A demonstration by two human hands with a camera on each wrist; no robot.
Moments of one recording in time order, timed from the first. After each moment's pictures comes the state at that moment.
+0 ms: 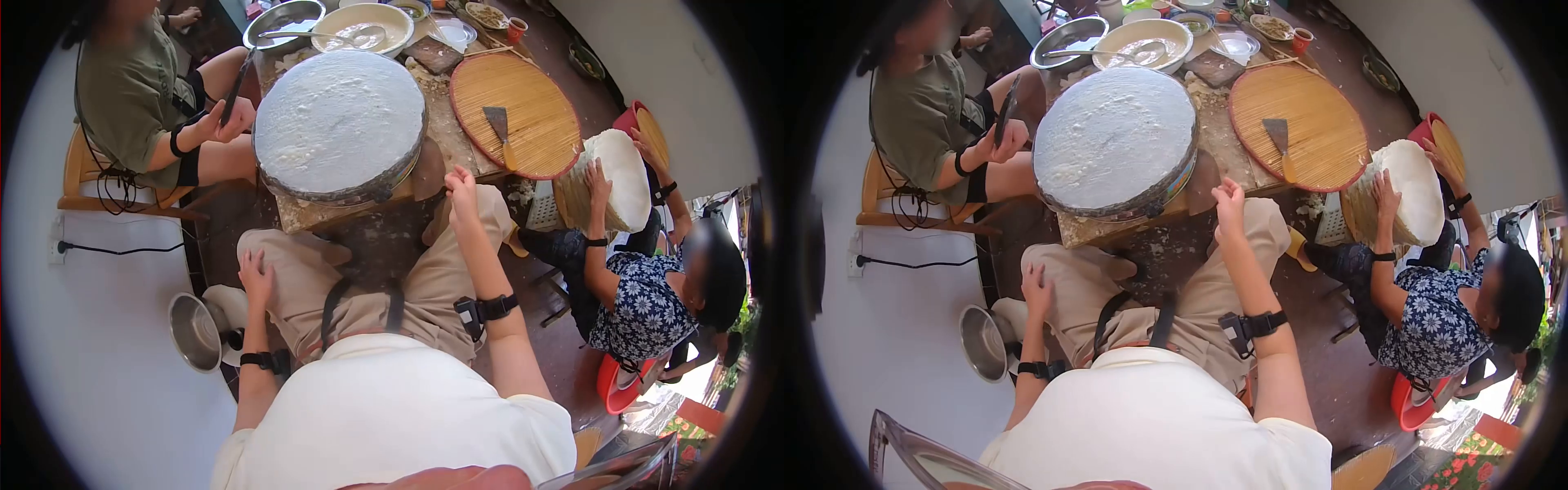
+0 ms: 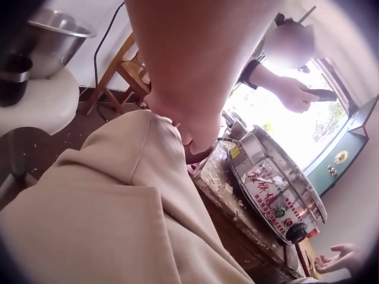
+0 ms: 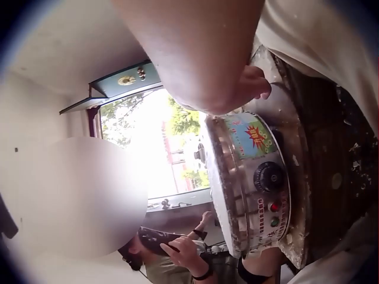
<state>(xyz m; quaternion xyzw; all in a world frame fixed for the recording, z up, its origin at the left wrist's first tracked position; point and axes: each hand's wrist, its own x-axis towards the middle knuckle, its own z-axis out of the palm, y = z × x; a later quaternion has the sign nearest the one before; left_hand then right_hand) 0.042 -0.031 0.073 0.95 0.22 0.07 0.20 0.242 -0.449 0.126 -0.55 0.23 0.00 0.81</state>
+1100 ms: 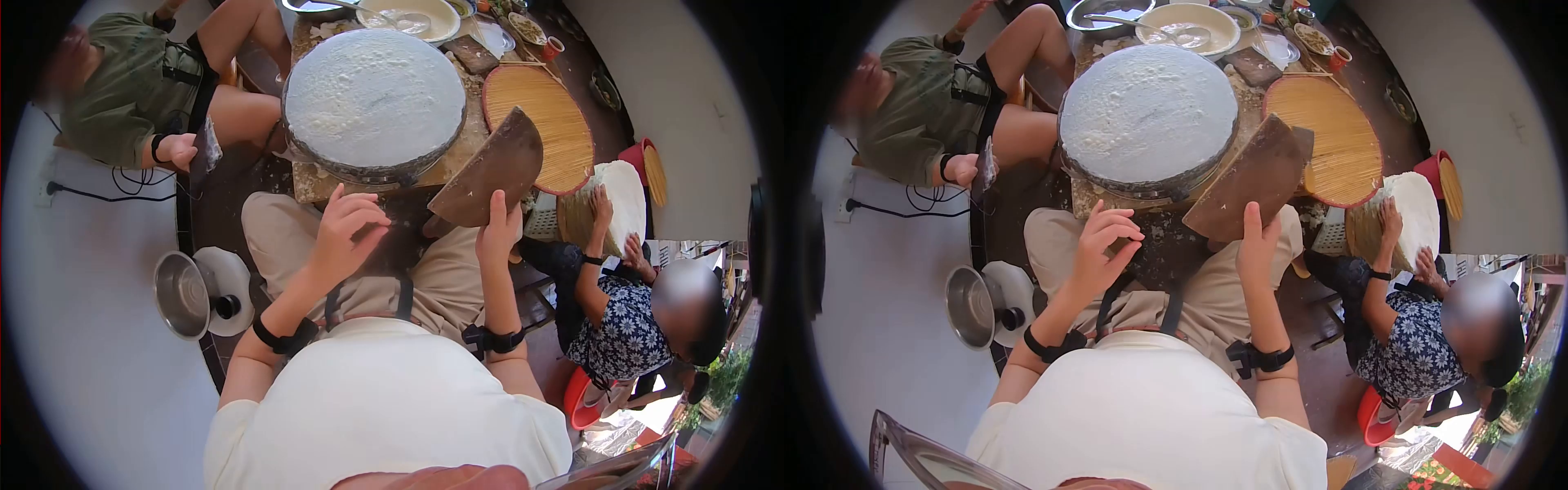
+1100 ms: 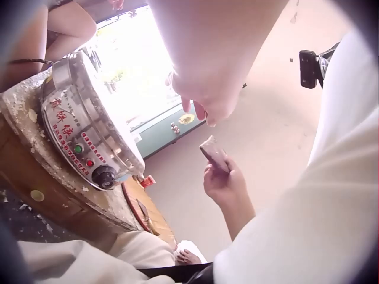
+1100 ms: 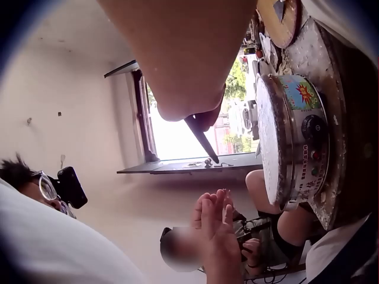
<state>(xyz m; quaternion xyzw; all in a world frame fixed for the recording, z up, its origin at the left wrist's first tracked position) 0.106 -0.198 0.250 0.87 -0.15 0.16 0.45 0.164 -0.434 0.226 -0.61 0.11 -0.08 0.78</state>
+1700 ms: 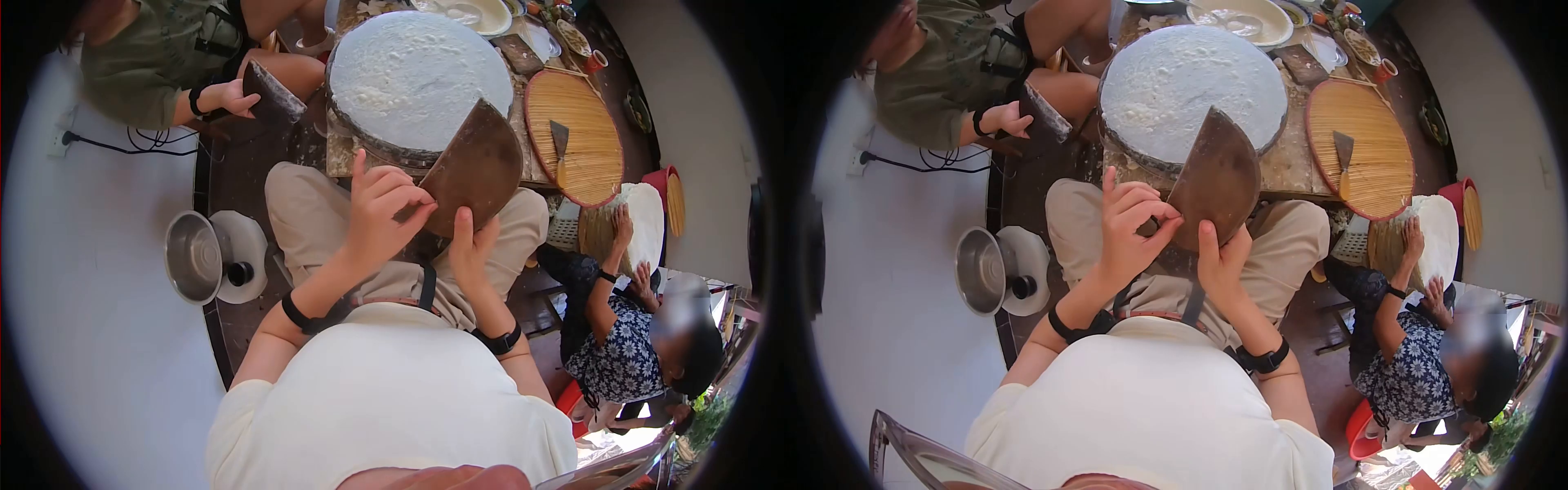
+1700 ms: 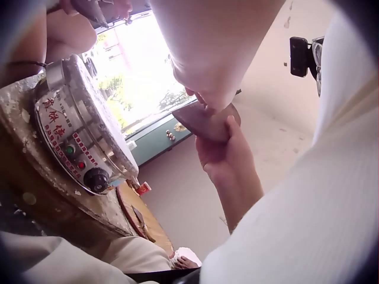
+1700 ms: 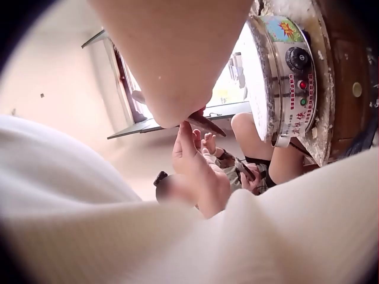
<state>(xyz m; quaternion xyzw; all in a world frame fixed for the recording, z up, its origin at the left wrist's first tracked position) 0.109 -0.207 0.258 0.85 -0.08 0.32 0.40 0.121 -0.356 0.240 -0.68 -0.12 -0.05 0.72</state>
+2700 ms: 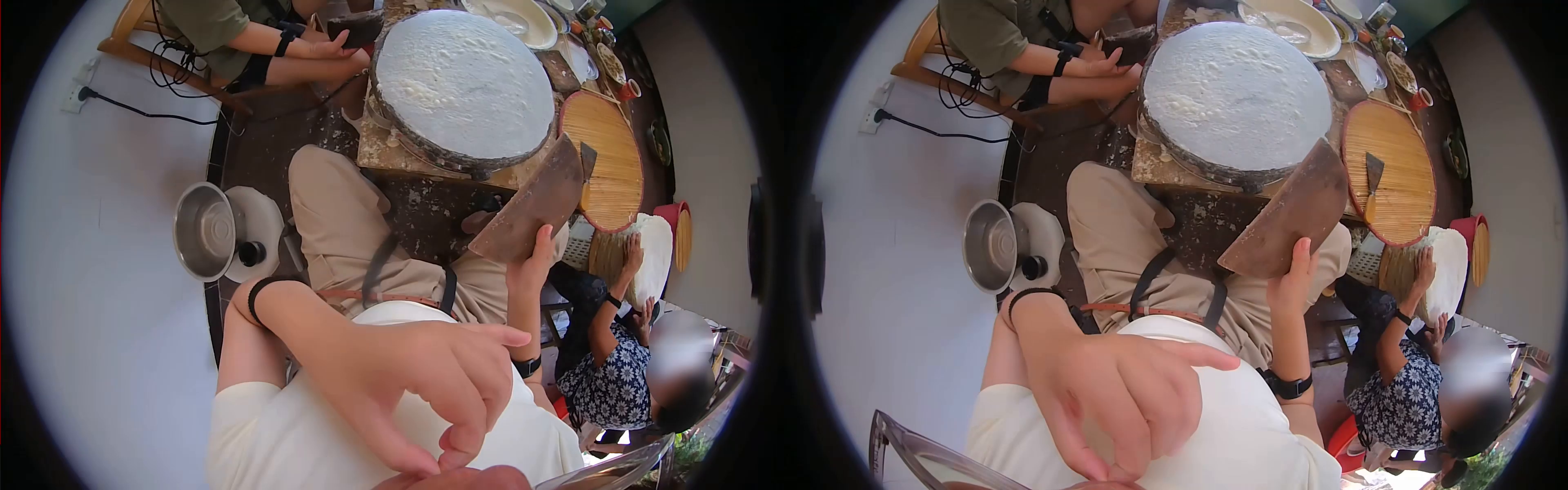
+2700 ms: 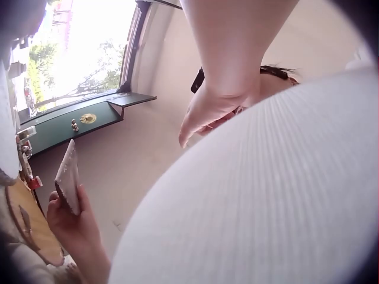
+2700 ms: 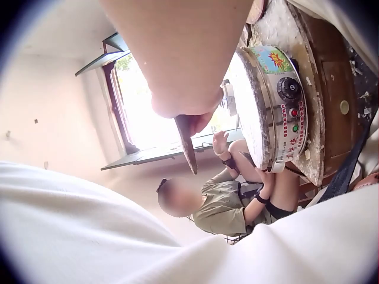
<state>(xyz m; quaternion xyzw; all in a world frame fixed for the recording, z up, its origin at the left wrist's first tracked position) 0.047 -0.189 0.394 0.41 -0.41 -0.11 0.81 0.131 -0.407 0.217 -0.49 0.11 0.08 0.86</state>
